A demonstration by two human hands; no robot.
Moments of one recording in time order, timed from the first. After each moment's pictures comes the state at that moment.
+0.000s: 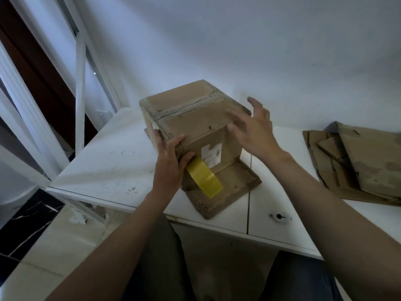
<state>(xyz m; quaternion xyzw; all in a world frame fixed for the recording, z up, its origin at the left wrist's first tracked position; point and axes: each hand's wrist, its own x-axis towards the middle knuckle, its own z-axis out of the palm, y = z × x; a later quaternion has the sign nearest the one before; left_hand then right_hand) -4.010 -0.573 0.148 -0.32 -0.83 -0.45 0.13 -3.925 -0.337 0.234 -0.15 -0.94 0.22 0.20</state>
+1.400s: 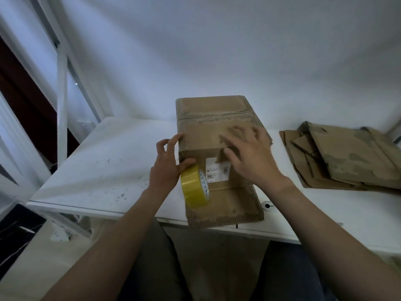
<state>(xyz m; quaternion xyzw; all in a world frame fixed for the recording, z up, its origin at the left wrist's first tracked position) -4.000 -0.564 0.169 -0.31 -0.86 -0.40 0.02 -3.841 -0.373 0.236 -0.14 -0.96 0.07 0.22</state>
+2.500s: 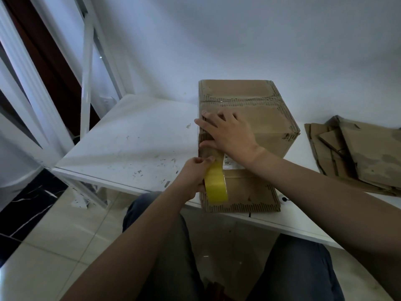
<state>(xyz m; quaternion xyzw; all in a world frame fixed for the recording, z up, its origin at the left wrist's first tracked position) -3.934 -0.568 0.181 0.02 -0.69 -0.61 -0.38 -3.933 -0.408 0.217 0.06 -0.96 -0.18 0.19</state>
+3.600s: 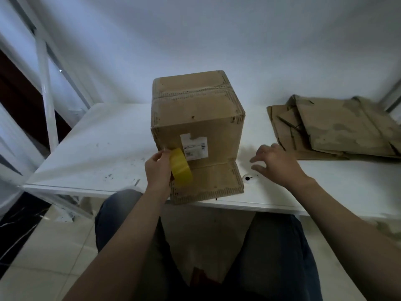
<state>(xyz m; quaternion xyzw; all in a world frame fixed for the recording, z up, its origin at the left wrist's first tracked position) -3.895 -0.536 0.166 0.09 -0.72 -0.66 -0.16 -3.723 -0.270 0.145 -0.14 -0.99 0.05 0.08</state>
